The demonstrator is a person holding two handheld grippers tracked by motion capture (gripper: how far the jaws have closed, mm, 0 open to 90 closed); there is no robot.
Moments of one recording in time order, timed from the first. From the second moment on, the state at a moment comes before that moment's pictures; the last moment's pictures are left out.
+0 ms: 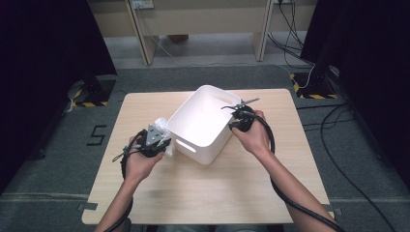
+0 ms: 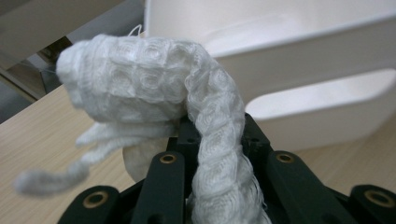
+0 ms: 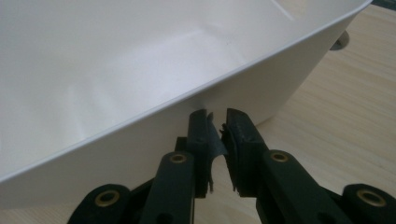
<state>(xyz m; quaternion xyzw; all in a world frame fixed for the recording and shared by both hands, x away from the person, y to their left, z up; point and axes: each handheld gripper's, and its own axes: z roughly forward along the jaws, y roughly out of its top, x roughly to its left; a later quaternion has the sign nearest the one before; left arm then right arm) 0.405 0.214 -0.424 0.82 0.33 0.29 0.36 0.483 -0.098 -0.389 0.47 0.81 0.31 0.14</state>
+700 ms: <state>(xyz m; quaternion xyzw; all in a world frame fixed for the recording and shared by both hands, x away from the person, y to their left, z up) 0.397 0.183 -0.424 0.83 0.31 0.30 0.36 0.502 -0.078 -0.378 0.56 0.75 0.33 0.11</state>
